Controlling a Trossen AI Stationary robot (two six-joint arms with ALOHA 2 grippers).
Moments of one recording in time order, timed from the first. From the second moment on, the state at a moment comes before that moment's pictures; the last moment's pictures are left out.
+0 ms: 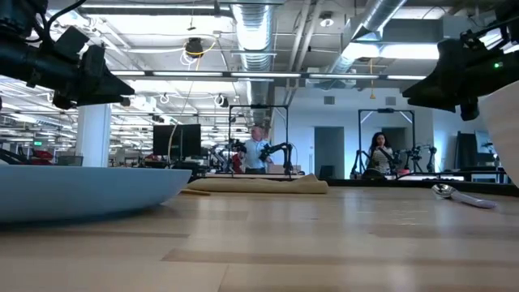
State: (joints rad) left arm 0.04 0.01 0.08 -0.20 -0.82 -0.22; right arm -0.09 0.00 0.09 -0.20 0.63 0.28
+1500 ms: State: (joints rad) left arm 0.03 0.01 0.08 -0.17 -0.79 -0.24; right arm -0.12 0.03 0.18 0.39 0.50 -0.04
